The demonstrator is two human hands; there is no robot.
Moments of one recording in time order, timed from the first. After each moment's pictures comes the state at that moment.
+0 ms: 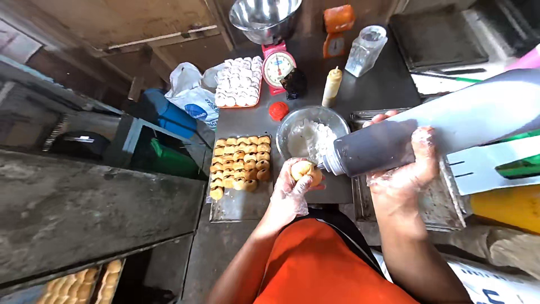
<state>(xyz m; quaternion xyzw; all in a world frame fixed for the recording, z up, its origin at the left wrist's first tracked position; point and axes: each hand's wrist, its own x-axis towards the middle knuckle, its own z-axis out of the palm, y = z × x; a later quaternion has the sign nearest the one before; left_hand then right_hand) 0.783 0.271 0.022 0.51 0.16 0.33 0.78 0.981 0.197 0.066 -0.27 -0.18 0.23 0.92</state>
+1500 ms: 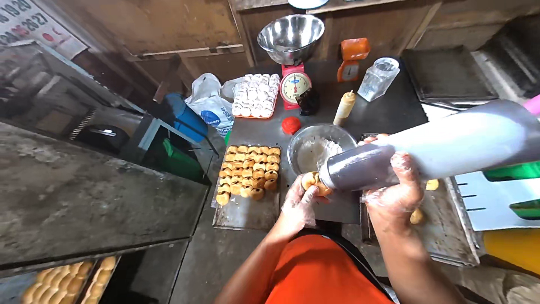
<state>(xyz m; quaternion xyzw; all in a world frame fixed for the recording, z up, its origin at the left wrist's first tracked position) 0.775 0.271 0.002 0.52 0.18 0.37 0.75 0.952 0.217 0.064 -0.31 -0.26 0.21 0.89</state>
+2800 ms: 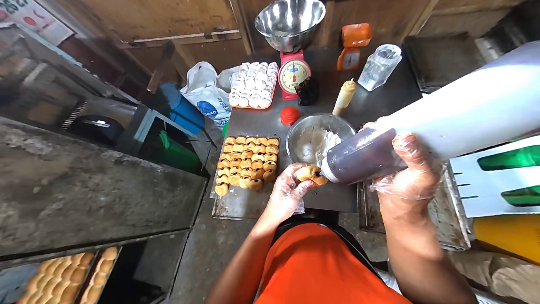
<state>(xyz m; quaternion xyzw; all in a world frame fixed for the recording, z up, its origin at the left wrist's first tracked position) 0.751 0.287 0.009 0.59 0.19 0.34 0.71 0.959 0.209 0.085 -0.34 -0.31 0.18 0.87</state>
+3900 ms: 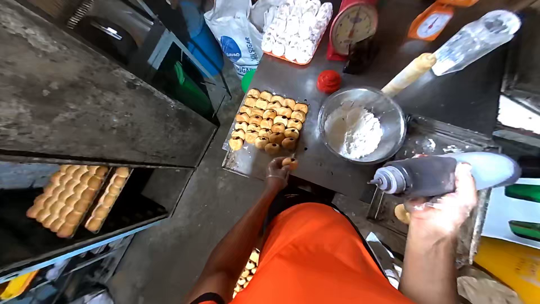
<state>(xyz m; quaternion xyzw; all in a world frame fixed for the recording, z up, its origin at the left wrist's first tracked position) 0.652 0.306 -0.200 0.49 0.59 0.31 0.56 0.972 0.185 -0.018 -0.43 -0.04 0.34 0.84</state>
